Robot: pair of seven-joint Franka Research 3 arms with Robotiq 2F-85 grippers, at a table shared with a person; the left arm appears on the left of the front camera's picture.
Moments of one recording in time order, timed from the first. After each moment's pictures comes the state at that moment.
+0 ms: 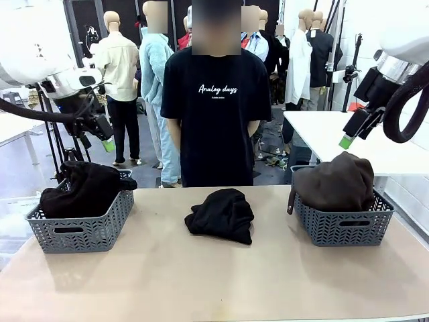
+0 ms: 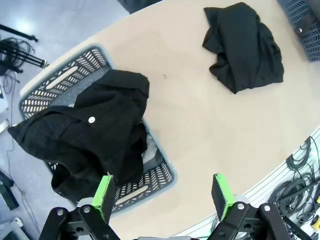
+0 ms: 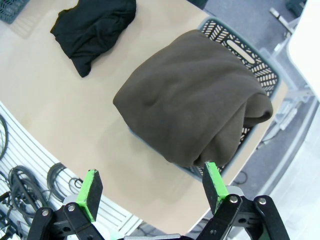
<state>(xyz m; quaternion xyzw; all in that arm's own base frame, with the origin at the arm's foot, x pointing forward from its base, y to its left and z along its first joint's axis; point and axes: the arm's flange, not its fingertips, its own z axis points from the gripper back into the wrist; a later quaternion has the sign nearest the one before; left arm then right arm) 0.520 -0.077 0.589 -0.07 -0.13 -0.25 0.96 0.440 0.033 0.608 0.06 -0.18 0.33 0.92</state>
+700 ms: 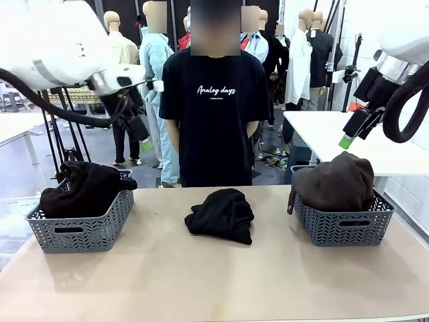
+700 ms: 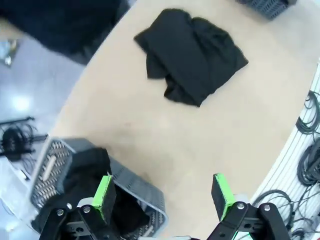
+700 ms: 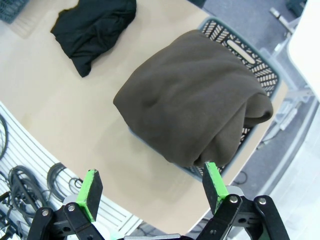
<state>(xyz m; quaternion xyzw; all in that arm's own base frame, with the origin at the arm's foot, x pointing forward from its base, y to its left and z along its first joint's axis) 0.518 -0.187 0.601 -0.05 -0.17 -0.47 0.86 0.440 0.034 0.608 0.06 -0.18 0.33 0.92</state>
